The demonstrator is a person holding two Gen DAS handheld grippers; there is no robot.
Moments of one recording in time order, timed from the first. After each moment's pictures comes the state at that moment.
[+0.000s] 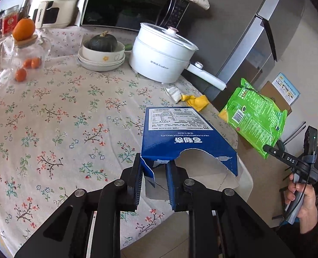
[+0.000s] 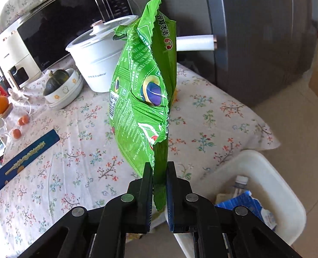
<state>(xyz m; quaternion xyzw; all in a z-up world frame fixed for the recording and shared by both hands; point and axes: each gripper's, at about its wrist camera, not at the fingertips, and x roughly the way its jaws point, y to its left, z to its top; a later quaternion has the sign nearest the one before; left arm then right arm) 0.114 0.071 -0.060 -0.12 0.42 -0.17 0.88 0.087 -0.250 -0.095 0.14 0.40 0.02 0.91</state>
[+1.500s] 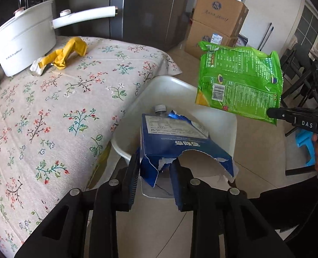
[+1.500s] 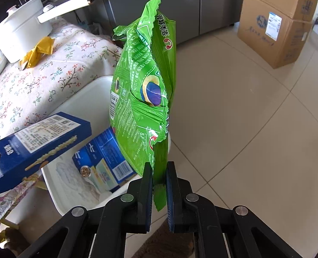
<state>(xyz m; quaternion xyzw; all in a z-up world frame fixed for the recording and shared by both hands) 0.101 -0.211 -0.151 0.12 0.48 -0.33 0.80 -0.039 -0.414 -0.171 0.14 0.49 -0.11 0.86</state>
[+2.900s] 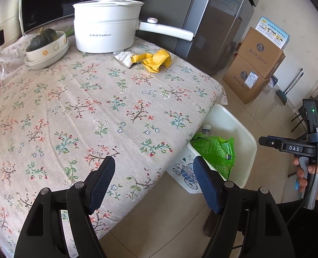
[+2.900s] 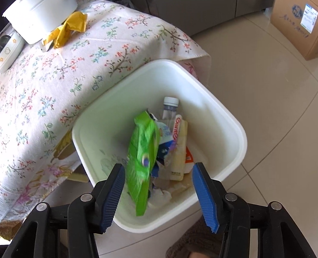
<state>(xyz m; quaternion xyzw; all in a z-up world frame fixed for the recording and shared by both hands) 0.115 -0.057 -0.092 0.01 0.48 -0.22 0.85 0.022 -0.348 -0.172 0.16 0.54 -0.05 0.83</state>
